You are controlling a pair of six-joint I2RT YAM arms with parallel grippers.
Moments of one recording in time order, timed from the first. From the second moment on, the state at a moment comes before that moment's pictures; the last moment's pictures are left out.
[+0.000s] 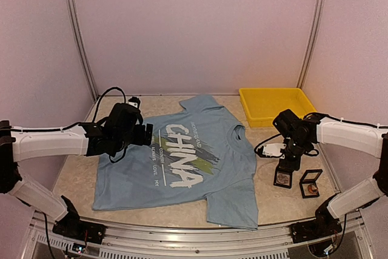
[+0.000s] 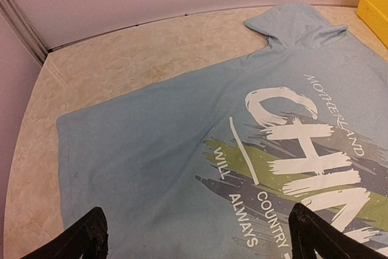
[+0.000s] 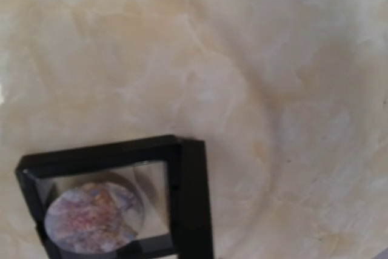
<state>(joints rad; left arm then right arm) -0.75 1.38 0.84 -0.12 -0.59 -0.29 0.49 1.35 0.86 -0.85 0.23 -0.76</state>
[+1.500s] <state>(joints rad) -0.77 1.44 0.89 -0.22 -0.67 -0.28 0.41 1.75 1.23 -0.70 0.20 -0.97</state>
